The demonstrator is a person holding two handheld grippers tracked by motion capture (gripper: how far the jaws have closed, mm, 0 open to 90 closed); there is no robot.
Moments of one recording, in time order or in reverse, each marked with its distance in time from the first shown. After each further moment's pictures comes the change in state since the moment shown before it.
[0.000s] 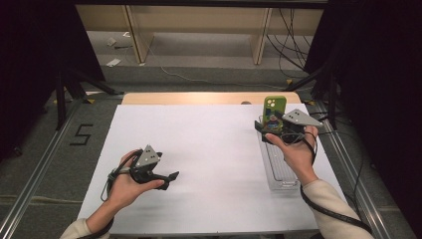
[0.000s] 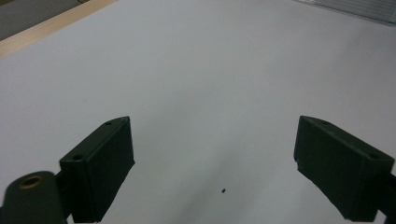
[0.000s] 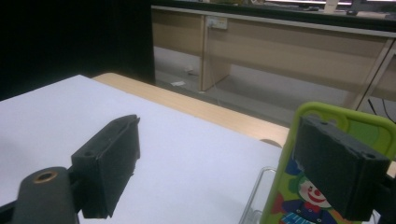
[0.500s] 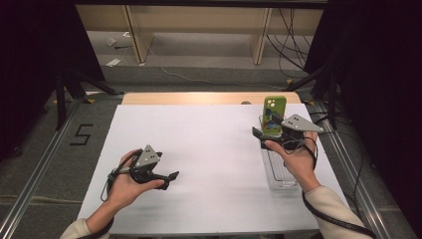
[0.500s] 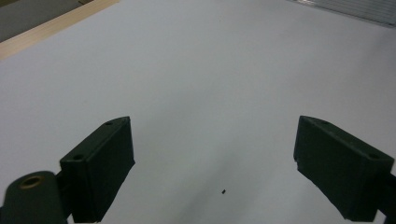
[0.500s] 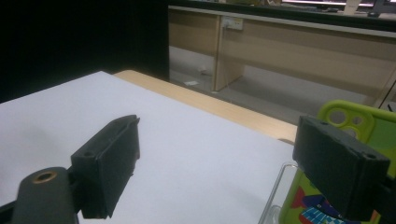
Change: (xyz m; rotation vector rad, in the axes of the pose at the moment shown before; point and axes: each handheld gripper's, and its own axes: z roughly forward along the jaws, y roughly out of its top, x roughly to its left) left arm 0.000 0.000 -0.001 -0.001 0.001 0.000; right arm 0.013 -0.003 -0.012 0.003 0.058 -0.015
